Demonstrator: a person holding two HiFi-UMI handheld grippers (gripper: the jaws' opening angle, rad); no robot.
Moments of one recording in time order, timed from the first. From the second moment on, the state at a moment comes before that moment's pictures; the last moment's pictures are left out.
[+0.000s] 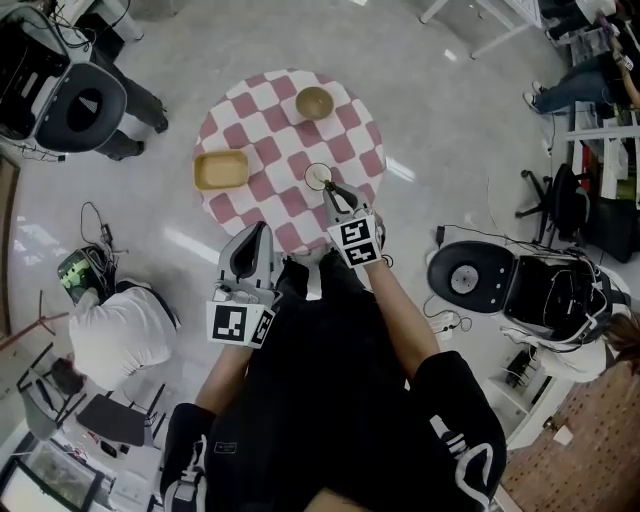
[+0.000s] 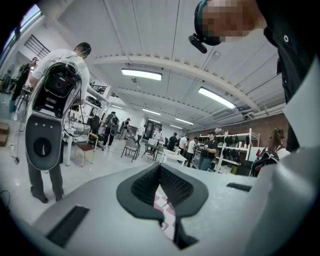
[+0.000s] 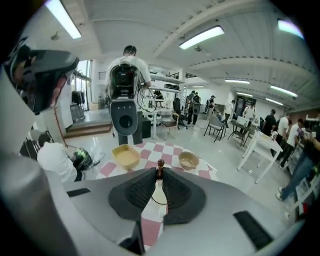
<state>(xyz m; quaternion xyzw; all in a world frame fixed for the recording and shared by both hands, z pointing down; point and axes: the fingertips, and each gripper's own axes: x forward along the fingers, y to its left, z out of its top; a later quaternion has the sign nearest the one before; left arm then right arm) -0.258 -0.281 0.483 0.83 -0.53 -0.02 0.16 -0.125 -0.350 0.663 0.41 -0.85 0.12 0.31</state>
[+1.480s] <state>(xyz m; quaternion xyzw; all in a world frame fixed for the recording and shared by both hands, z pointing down) -0.164 -0.284 0.448 0.81 -0.58 -0.02 0.10 -0.058 -0.322 0.514 0.39 -0.90 0.13 0.13</state>
